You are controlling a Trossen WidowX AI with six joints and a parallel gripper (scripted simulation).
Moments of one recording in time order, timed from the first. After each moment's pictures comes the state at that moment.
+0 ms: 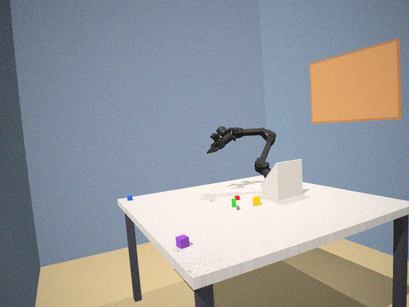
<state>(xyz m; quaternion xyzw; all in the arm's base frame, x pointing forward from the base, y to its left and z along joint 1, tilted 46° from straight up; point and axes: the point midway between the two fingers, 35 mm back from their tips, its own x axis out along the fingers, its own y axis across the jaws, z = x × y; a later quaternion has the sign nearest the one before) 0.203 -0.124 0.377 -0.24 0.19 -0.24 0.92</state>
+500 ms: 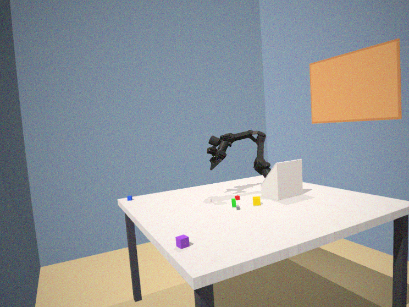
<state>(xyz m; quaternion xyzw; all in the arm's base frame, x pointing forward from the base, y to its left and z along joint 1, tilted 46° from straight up) 0.254 -0.120 0.244 -0.12 0.39 -0.22 0.89</state>
